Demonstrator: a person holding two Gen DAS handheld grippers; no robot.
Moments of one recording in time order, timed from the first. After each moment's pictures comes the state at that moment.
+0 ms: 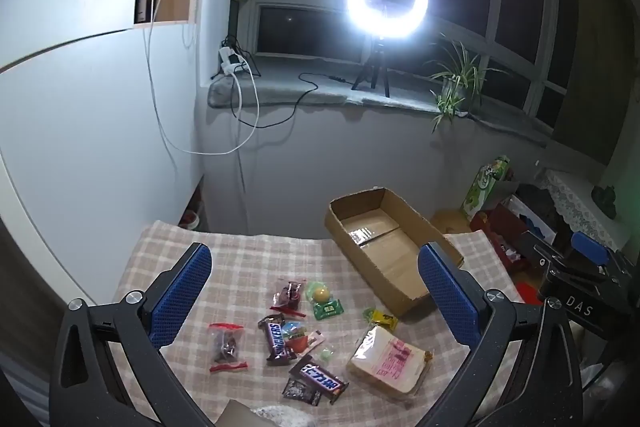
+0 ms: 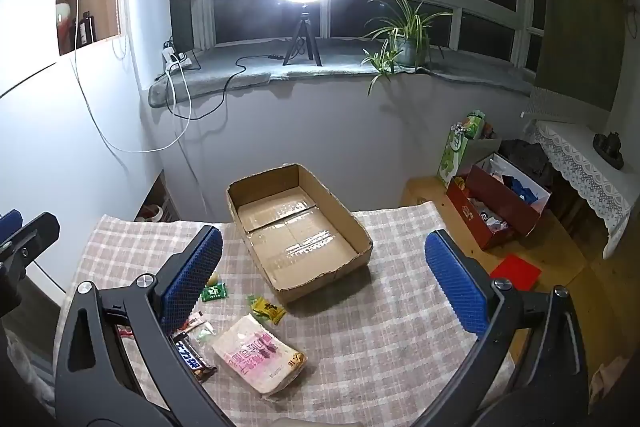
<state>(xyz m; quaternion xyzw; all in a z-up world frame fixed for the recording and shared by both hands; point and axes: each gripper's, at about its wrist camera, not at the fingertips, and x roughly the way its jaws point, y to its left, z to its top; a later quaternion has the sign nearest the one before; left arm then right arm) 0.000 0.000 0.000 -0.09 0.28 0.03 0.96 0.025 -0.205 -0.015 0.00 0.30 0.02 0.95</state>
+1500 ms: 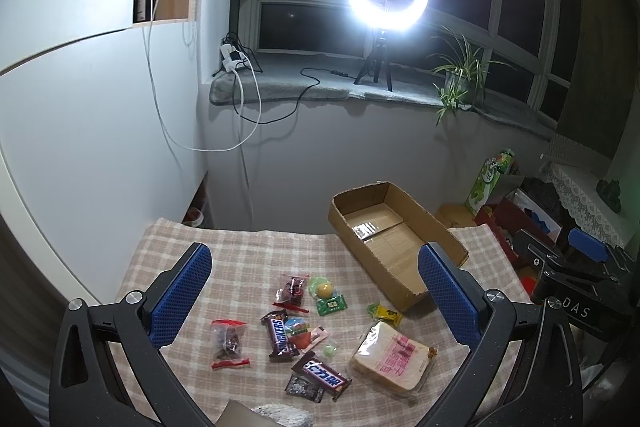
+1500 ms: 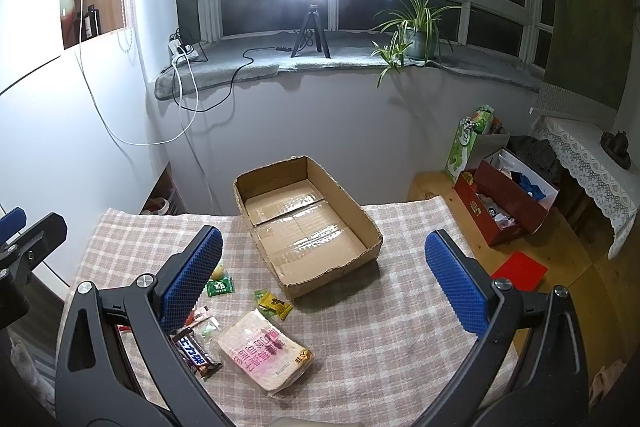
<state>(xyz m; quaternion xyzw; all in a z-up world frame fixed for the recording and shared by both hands) 0.000 -0.001 -0.005 -0.07 0.29 0.04 0.95 0.028 -0.198 -0.022 0.00 0.31 0.03 0.95</state>
